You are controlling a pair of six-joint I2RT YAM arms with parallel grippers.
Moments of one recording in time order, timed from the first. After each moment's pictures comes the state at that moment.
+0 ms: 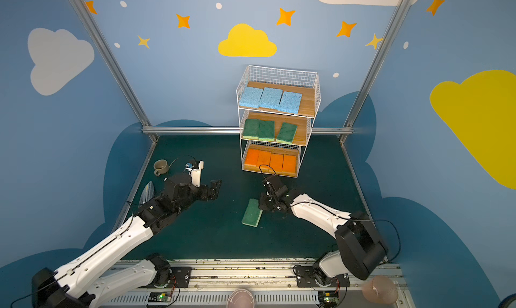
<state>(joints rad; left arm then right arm) -0.61 1.02 0.79 -0.24 -0.17 -0.36 0.69 1.39 0.79 -0.41 -0.10 0.73</state>
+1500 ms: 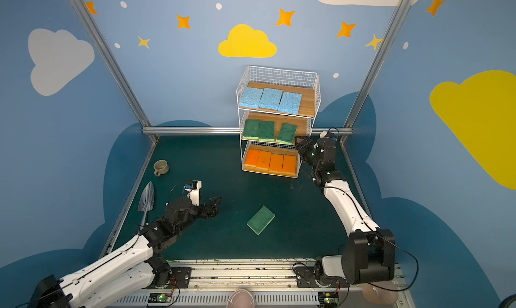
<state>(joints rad) -0.66 0.82 0.42 -0.04 -0.21 -0.46 0.16 1.39 1.08 0.06 -0.26 1.10</state>
